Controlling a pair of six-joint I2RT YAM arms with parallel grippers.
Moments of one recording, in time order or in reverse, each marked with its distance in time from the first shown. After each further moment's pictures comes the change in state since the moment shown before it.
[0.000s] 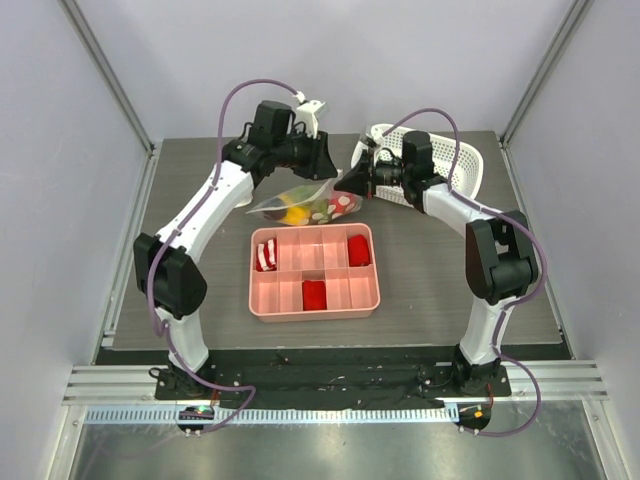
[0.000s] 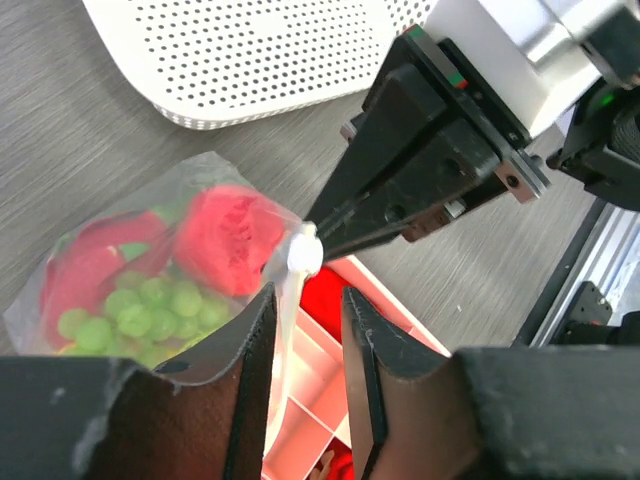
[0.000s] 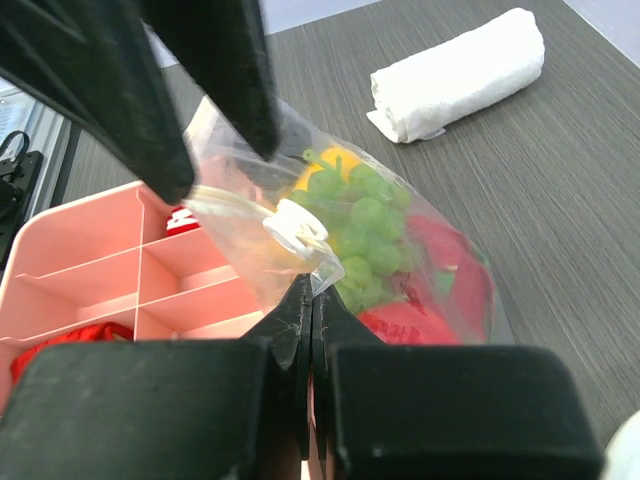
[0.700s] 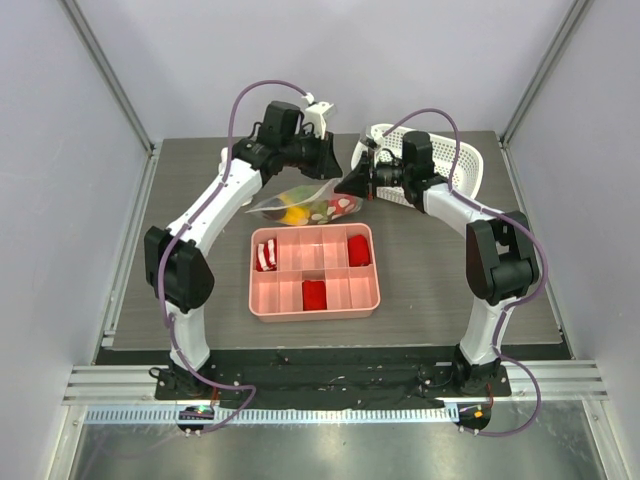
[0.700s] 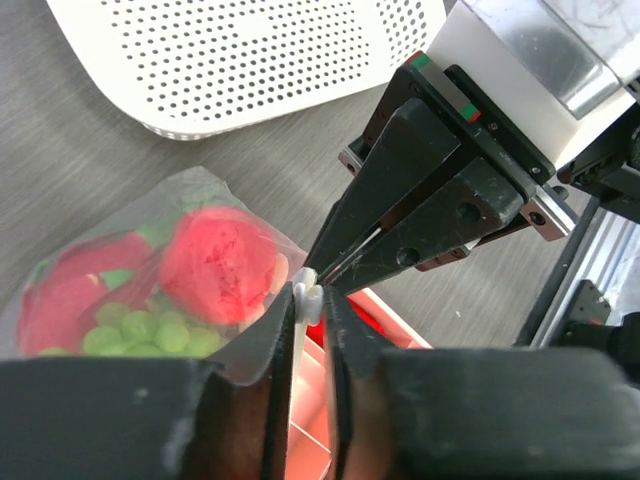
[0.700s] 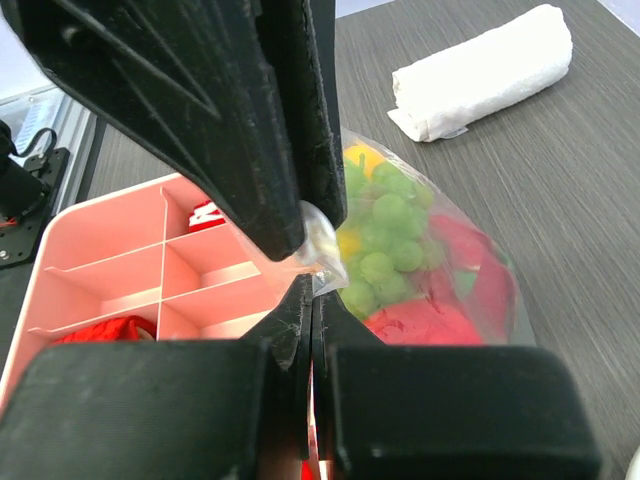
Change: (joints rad) left arm -0.015 0.072 0.051 0.017 0.026 0.000; right arm 0.000 -0.014 -0.001 -0.031 -0.037 0.000
